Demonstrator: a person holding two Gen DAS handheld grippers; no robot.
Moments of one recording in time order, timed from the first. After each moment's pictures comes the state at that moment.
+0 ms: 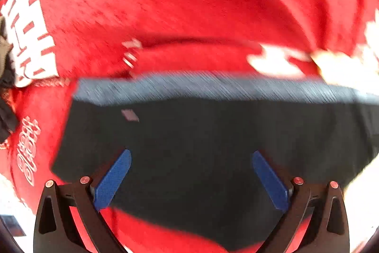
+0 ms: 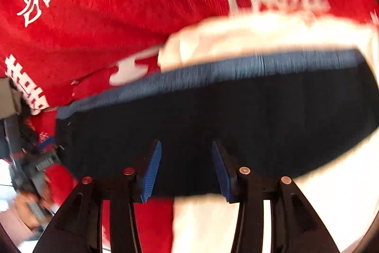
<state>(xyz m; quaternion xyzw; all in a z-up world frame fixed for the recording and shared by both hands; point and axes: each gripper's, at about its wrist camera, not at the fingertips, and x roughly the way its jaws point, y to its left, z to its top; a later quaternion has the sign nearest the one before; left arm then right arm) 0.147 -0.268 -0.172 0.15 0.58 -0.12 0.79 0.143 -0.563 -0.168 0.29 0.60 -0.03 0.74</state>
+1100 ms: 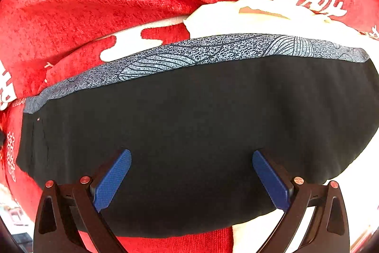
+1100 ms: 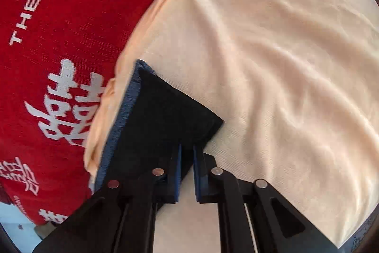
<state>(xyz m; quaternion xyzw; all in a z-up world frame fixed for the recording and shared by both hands) 0.083 -0.461 -0.202 0.19 0.60 -0.15 0.77 -0.002 -0.818 -0.226 0.56 0.44 -0.25 0.66</state>
